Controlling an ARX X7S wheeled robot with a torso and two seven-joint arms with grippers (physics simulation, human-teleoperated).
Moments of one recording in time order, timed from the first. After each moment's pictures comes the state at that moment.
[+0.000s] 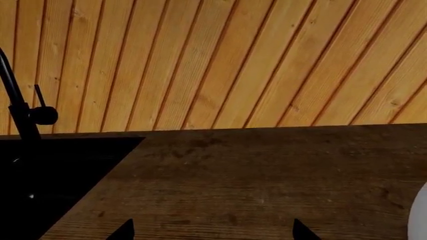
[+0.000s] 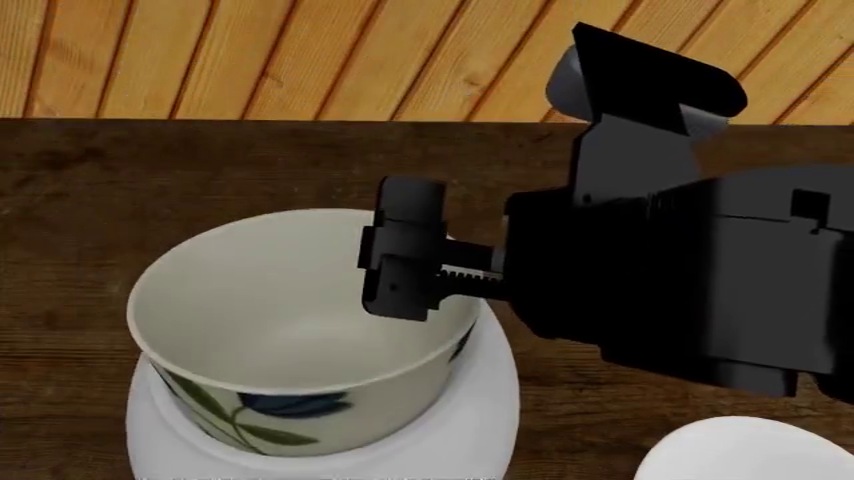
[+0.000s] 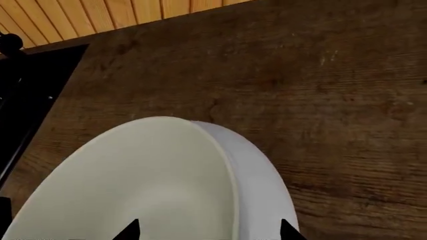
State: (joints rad) left arm -0.10 -0.64 -0.24 0.84 -0.87 -0.91 -0.57; right arm 1.34 0.63 -0.65 0.03 2.49 0.94 1.27
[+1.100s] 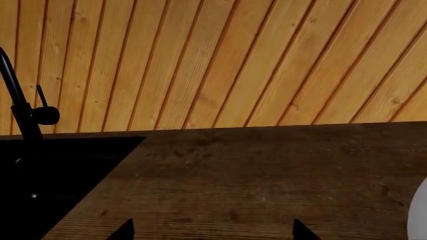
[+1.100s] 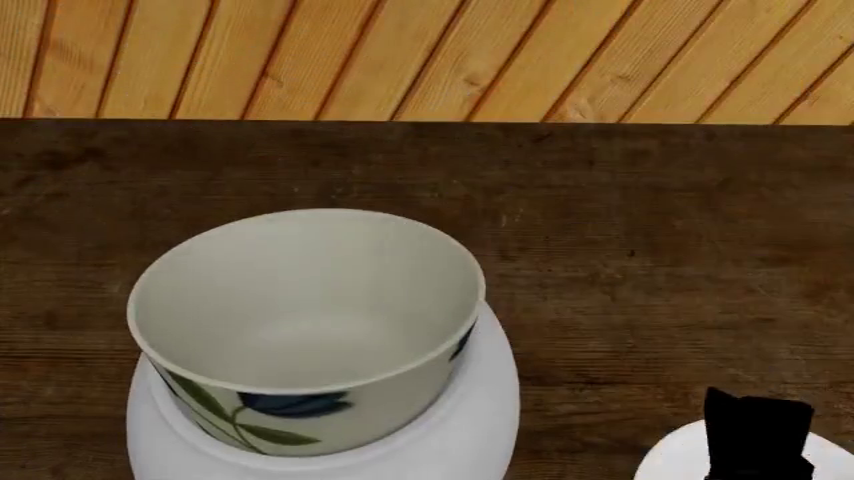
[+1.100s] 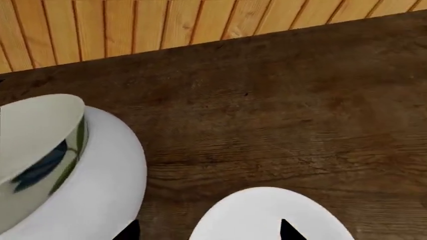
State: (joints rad) left arm -0.08 -0.66 -0.25 0.85 -0.90 -0.90 -0.59; right arm 0.48 1.18 0.30 -0.52 2.48 1.04 1.16
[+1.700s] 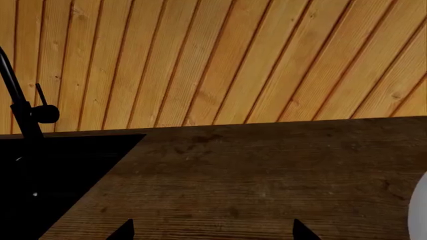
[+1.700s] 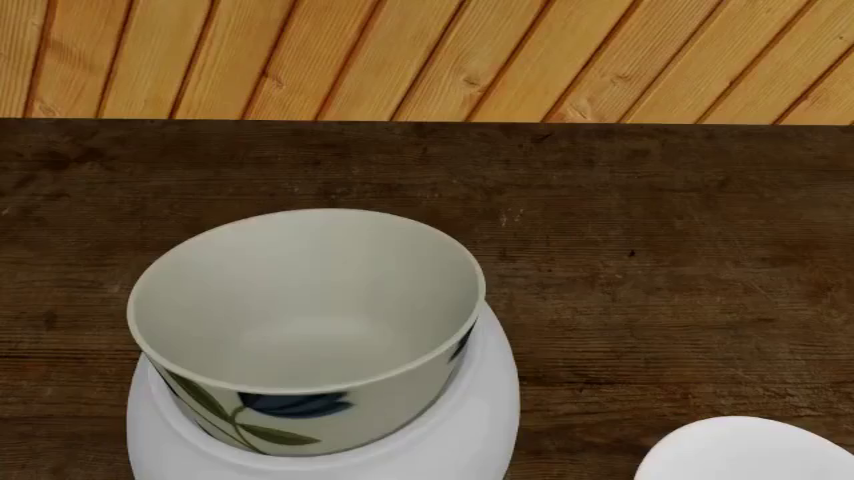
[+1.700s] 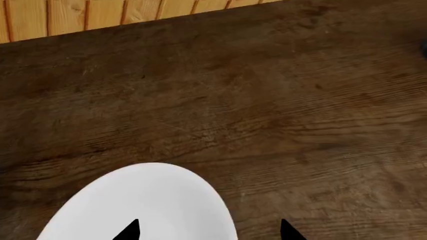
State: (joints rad) left arm -0.07 -0.67 -0.23 0.84 -0.88 -0.89 -0.59; right arm 0.15 0.98 0.76 -0.42 2.19 1.41 1.13
